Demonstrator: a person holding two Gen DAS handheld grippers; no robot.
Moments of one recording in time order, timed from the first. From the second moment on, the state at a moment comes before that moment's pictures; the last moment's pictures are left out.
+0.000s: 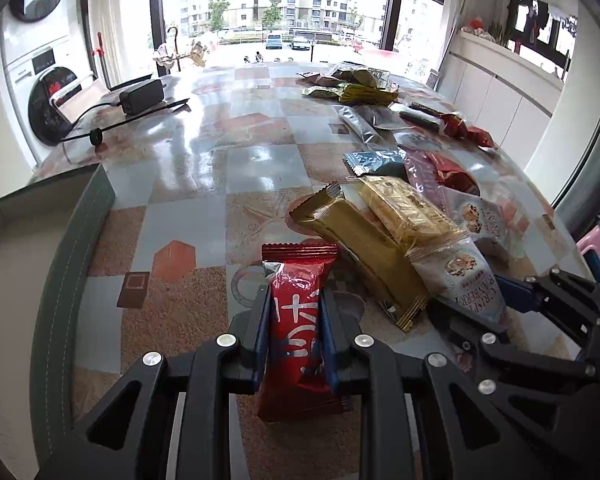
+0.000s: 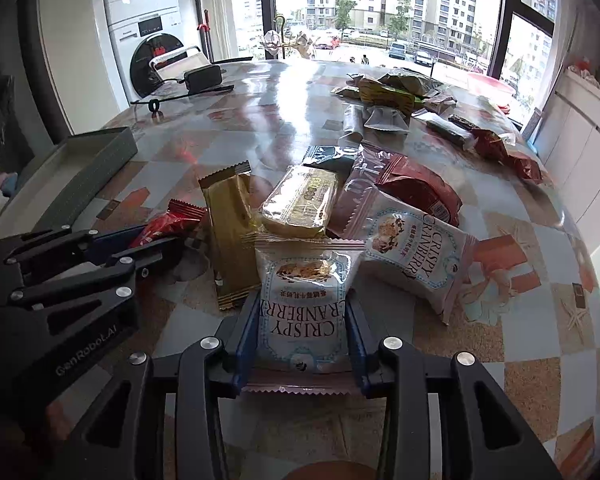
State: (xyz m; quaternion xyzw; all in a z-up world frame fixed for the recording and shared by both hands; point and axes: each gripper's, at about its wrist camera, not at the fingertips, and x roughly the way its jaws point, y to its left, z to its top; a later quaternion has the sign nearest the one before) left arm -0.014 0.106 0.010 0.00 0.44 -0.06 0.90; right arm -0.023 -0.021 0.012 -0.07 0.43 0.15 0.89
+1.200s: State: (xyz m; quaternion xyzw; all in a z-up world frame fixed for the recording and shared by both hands) left arm -0.016 0.100 0.010 0.02 0.44 -0.05 0.90; right arm -0.025 -0.021 0.012 -0.07 0.43 0.14 0.89
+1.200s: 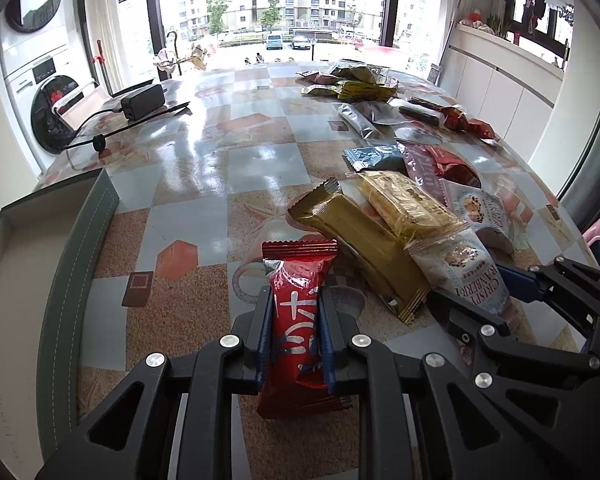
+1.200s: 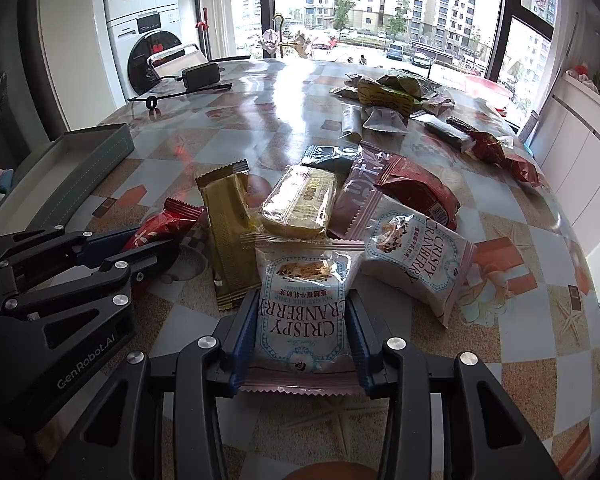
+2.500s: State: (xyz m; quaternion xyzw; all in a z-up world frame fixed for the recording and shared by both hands) left arm -0.019 0.103 0.010 0.01 0.44 -0.05 0.90; right arm -0.024 -0.020 0.011 -0.07 0.43 0.14 0.89
